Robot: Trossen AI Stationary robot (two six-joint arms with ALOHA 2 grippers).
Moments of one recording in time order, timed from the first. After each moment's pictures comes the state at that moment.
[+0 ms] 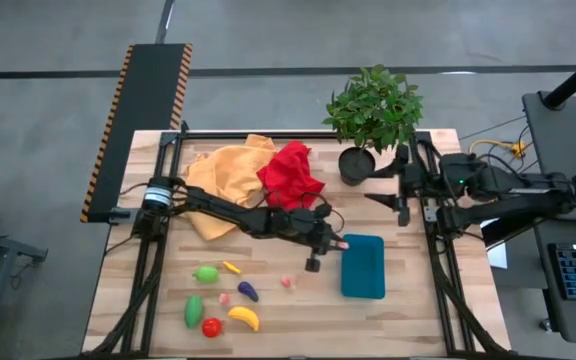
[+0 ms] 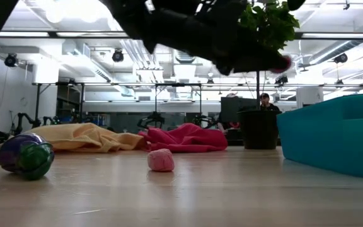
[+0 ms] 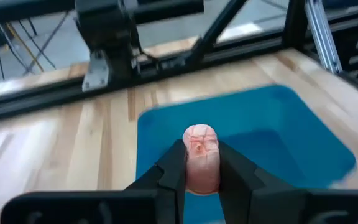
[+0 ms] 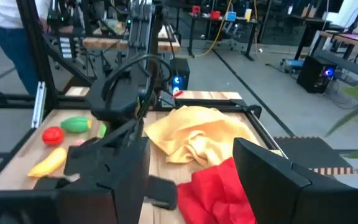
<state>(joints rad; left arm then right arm) -0.11 2.02 1.34 0.38 0.06 0.18 0.03 0.70 0.84 -0.30 0.11 -0.05</state>
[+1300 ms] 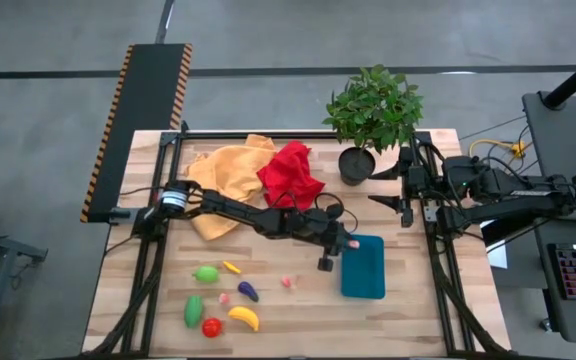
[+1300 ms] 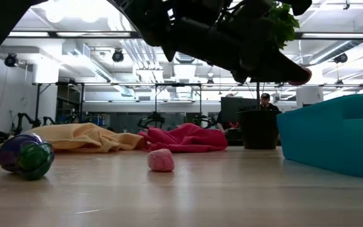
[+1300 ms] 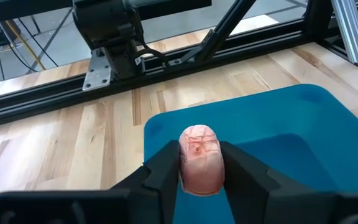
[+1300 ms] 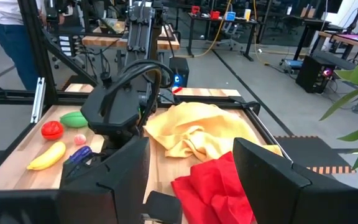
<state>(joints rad) -0.09 2.14 1.49 0.33 0.05 0.20 0.03 0.64 0.78 -0.30 0.11 -0.06</state>
